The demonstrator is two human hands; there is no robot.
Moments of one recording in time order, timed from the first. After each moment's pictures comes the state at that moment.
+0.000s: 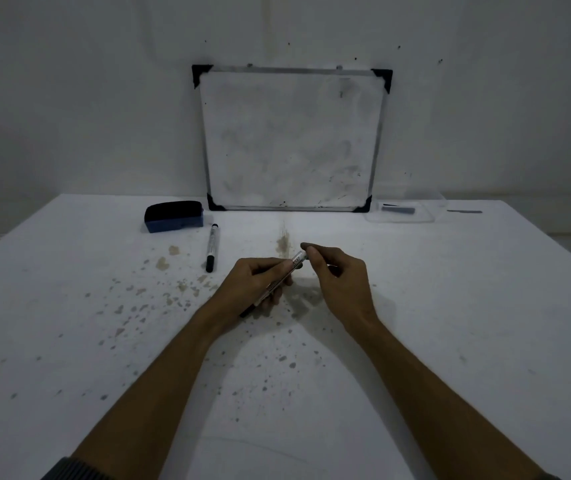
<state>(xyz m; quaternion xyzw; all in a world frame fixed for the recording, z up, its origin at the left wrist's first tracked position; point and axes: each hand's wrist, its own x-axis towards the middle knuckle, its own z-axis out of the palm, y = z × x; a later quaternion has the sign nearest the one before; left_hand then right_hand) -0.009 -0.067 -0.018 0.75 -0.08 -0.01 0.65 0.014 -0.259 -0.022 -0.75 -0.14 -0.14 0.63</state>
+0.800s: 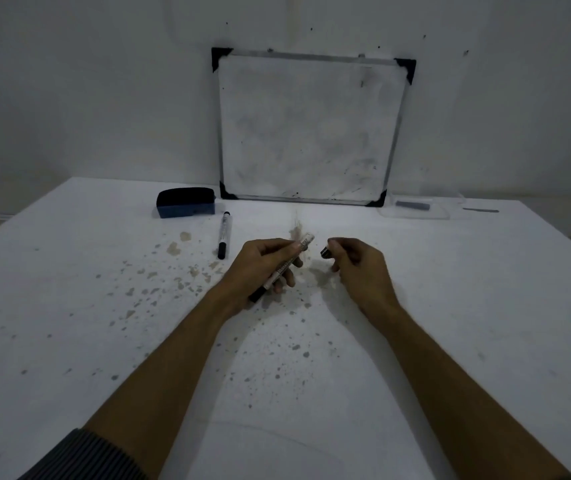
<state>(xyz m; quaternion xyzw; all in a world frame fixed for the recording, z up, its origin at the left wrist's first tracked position) -0.002 -0.065 -0.019 0.68 -0.06 0.00 0.73 0.026 -0.269 -0.026 -0.80 -0.10 -0.10 0.58</state>
